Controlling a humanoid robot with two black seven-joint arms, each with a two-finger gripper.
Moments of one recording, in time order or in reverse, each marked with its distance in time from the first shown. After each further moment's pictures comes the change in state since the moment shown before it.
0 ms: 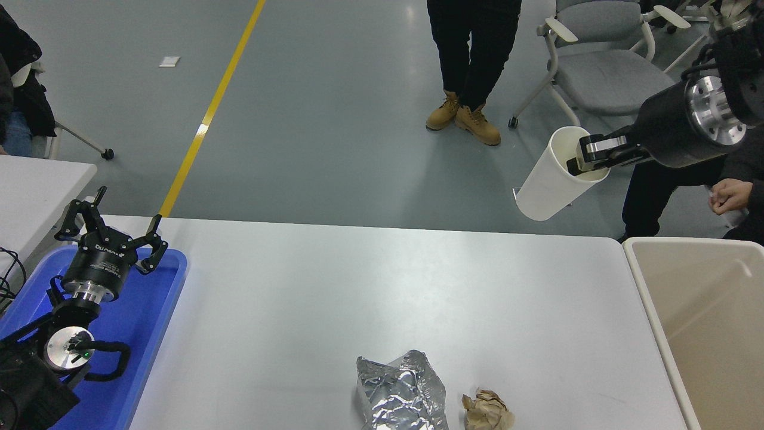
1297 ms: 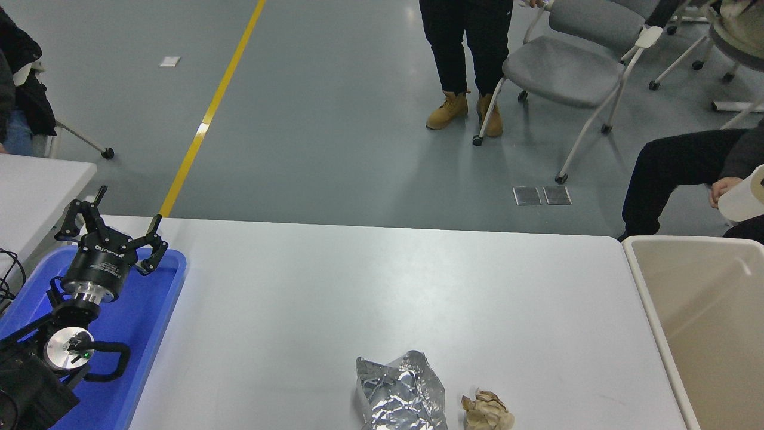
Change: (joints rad) left arm 0.000 0.000 0.000 0.000 0.000 0.000 0.000; right arm -0.830 0.064 0.043 -0.800 0.196 -0.584 0.007
